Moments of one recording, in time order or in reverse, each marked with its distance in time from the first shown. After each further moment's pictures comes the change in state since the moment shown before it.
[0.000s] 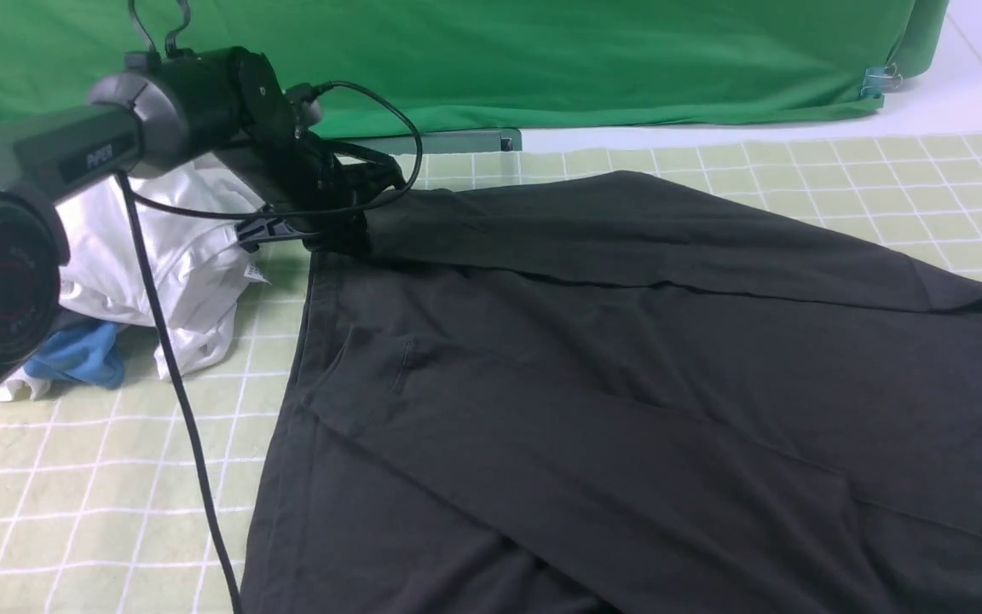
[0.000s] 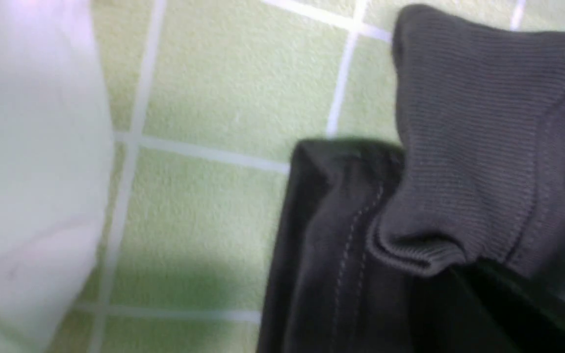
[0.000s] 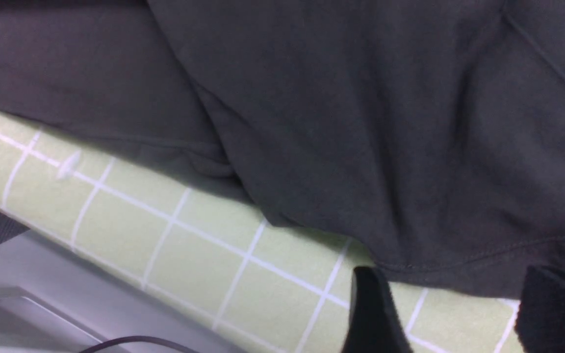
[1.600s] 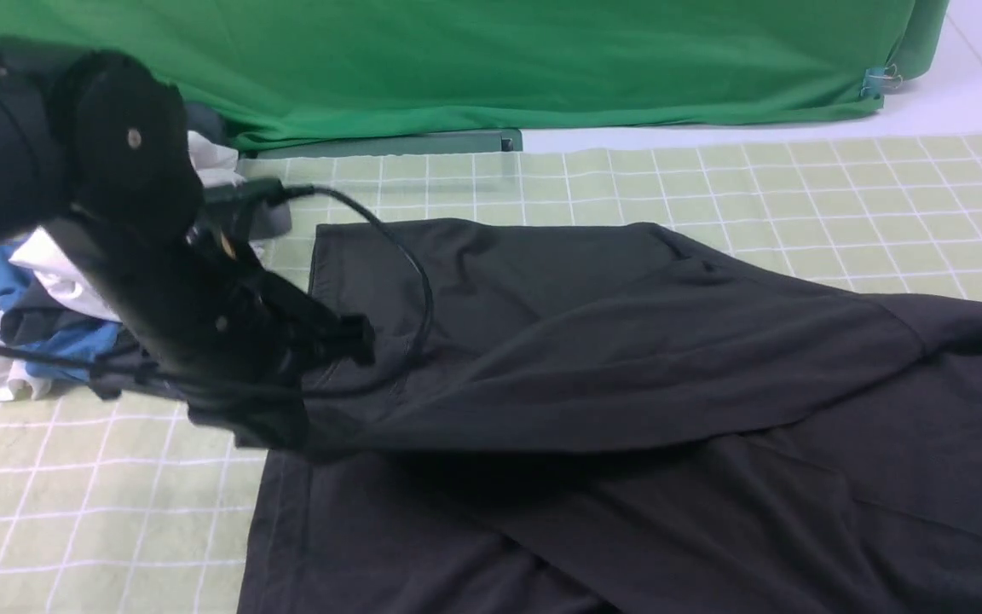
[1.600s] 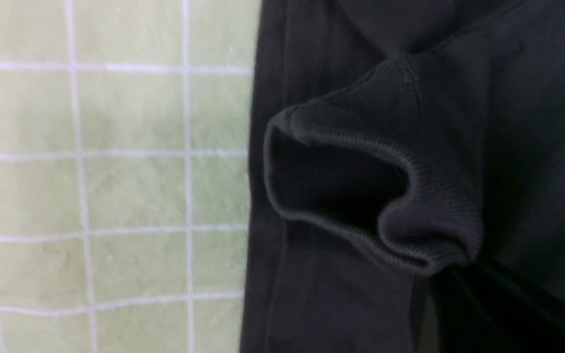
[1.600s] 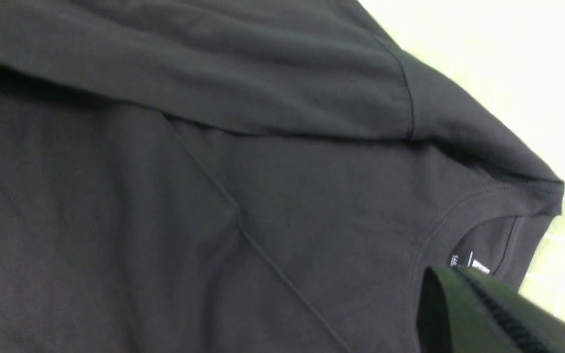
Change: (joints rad) right arm 0.000 0.207 -0.192 -0.466 -0.186 0.150; left arm -0.240 -0.756 0.693 0.135 0.341 -0.120
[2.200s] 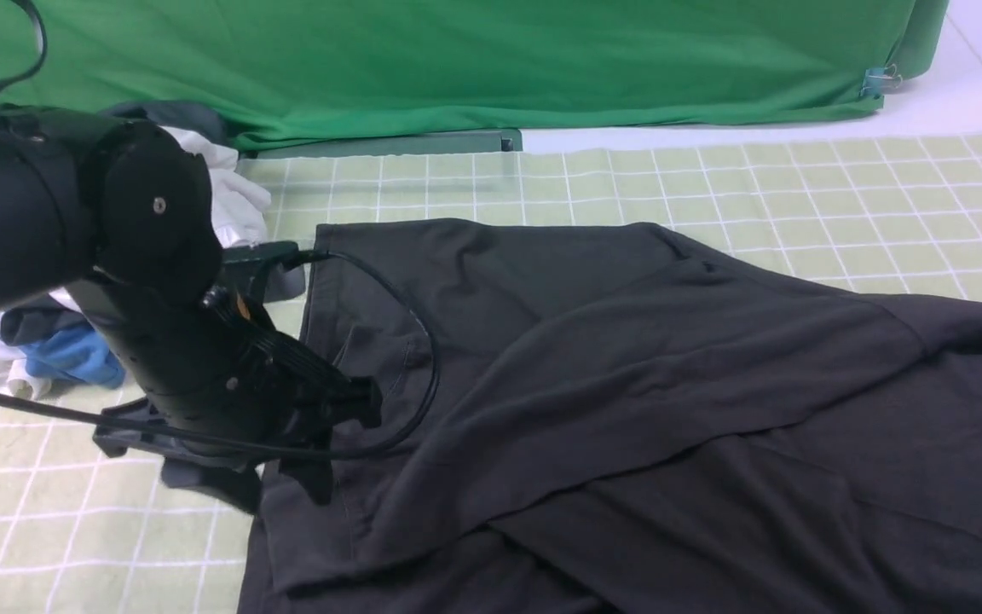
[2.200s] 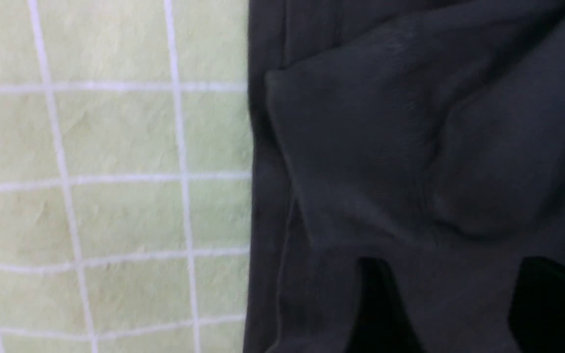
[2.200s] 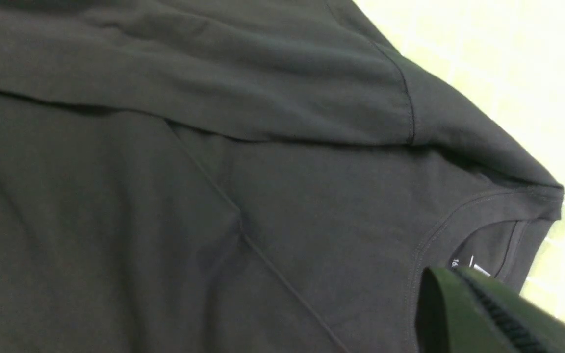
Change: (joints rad) right arm 0.000 0.000 0.000 0.000 -0.003 0.000; left arm -0.020 -0.001 0.067 -0.006 0.031 -0.004
